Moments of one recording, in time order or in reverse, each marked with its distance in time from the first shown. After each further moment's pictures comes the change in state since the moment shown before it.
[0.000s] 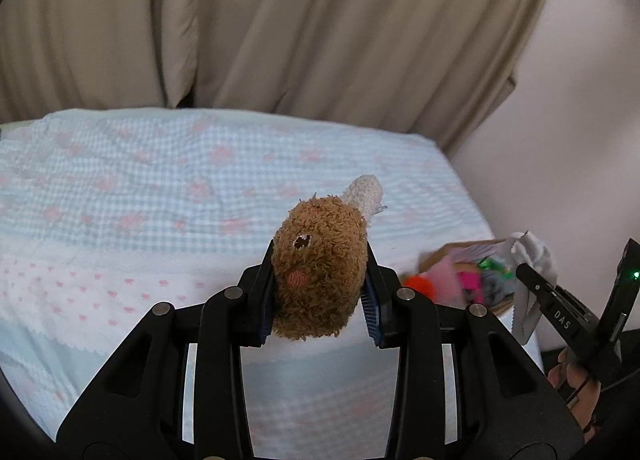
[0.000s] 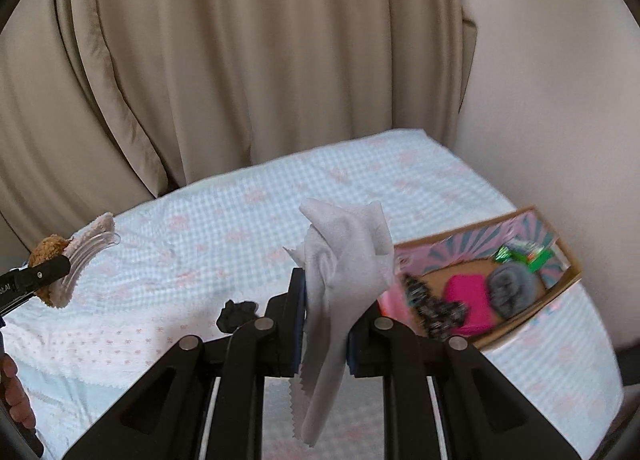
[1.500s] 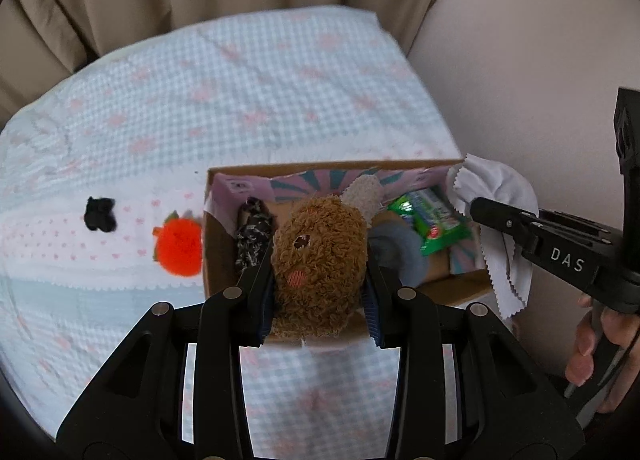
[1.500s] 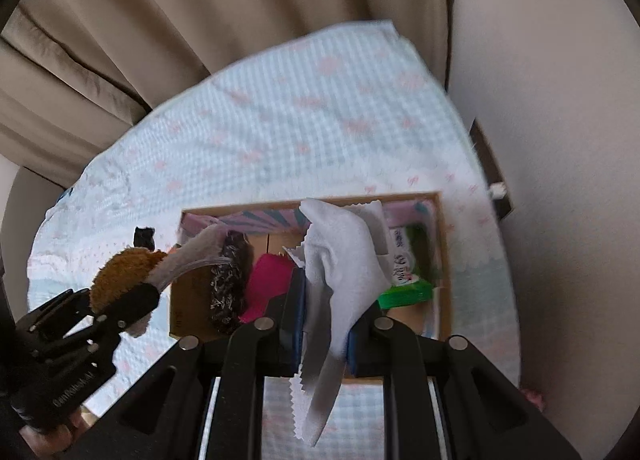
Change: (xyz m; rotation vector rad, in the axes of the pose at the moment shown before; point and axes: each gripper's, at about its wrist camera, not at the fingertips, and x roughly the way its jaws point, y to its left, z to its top) left arm 0.237 -0.407 -0.072 0.084 0.382 0.224; right arm 0.132 -0.324 0.077 -0.061 0.525 0.268
